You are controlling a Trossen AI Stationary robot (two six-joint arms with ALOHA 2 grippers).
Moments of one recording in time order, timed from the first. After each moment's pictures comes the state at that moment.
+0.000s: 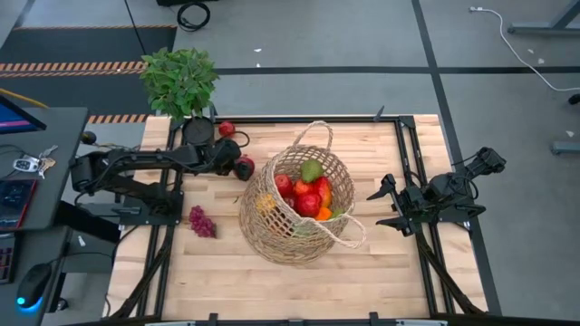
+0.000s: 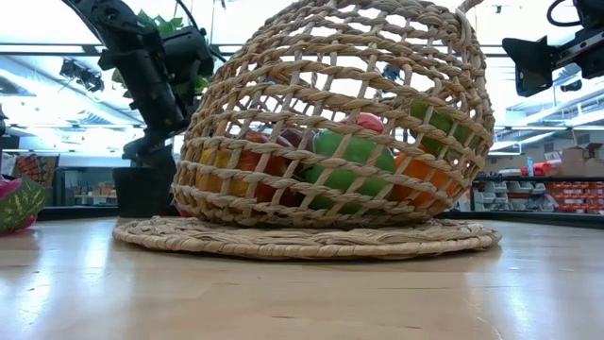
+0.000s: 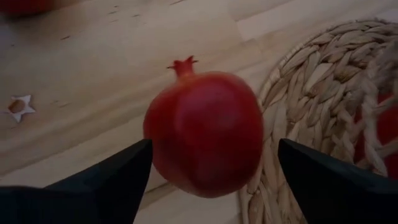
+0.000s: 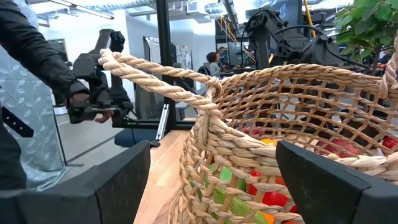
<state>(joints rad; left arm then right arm) 0.37 1.27 0.66 -0.38 -0.21 -0.73 0.49 0.02 0.01 0.14 0.24 0.01</state>
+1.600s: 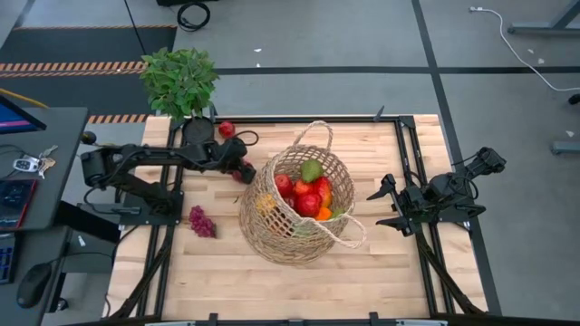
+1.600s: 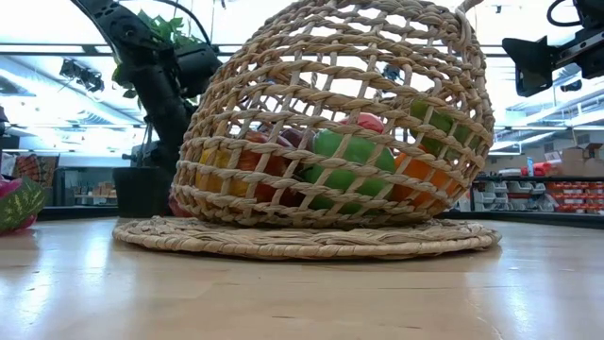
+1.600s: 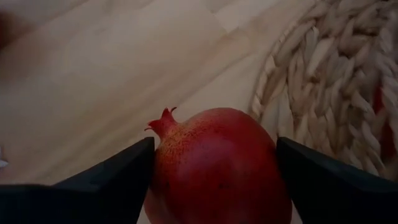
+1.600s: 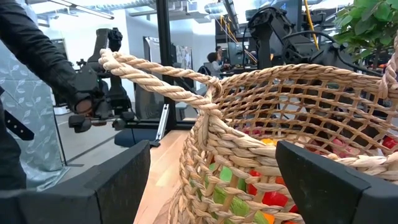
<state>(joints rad) 0.39 1.41 0.67 -0.32 -0.14 -0.51 0.49 0.02 0.01 0.14 0.24 0.01</state>
